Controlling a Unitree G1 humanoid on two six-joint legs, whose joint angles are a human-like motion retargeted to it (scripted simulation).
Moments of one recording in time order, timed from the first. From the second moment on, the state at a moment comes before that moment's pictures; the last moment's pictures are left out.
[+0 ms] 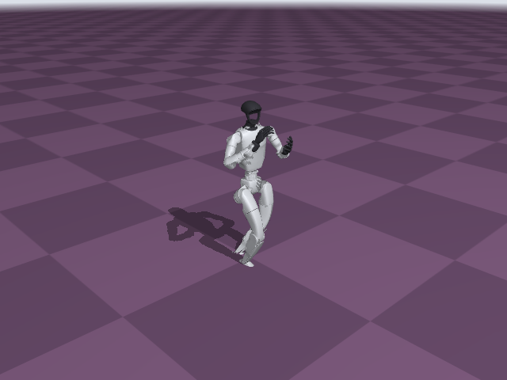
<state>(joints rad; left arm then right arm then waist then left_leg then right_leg) -0.44 0.42 -0.39 -0.28 -0.87 -0.21 0.21 -0.63 -0.70 0.40 -0.55 -0.15 -0.15 -0.35 -0.22 0.03 0.05 0.02 -0.01 0.48 0.58 -0.73 0.12 -0.45 0.01 -0.09 0.95 -0.60 -0.07</state>
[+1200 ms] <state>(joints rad) -0.49 0.21 -0.38 -0.38 -0.87 -0.24 0.33 -0.54 -0.44 0.43 -0.49 0.23 -0.23 -0.47 -0.06 0.18 -0.12 -0.24 0.21 0.32 0.87 -0.76 0.09 -0.26 0.07 -0.19 0.75 -0.61 -0.08</state>
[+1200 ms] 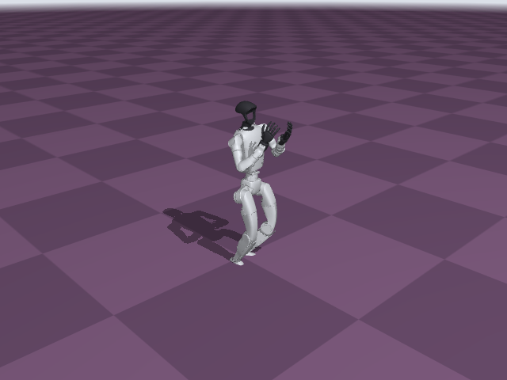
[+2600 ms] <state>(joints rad) -0.44 0.27 -0.38 -0.40 -0.63 -0.27 0.44 -0.55 -0.56 0.45 -0.54 -0.08 -0.21 -0.55 -0.07 0.15 -0.10 -0.22 0.18 0.32 0.89 -0.76 0.10 -0.25 0.04 -0.17 0.83 -0.64 -0.09</state>
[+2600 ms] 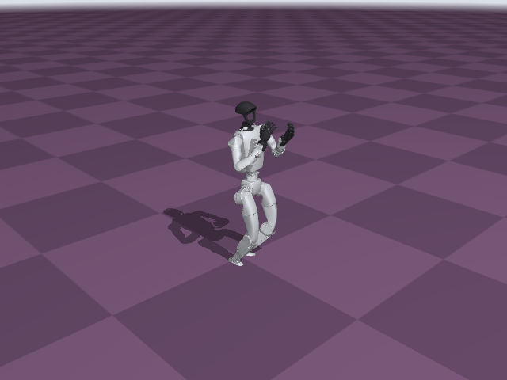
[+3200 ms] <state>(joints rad) -0.36 0.35 -0.47 -0.33 -0.69 -0.22 0.32 -0.52 -0.57 0.55 -0.48 0.07 -0.23 -0.41 -0.01 0.14 -0.06 -0.30 0.16 0.24 0.95 -0.73 0.12 -0.31 0.03 -0.18 0.91 -0.63 -0.12</state>
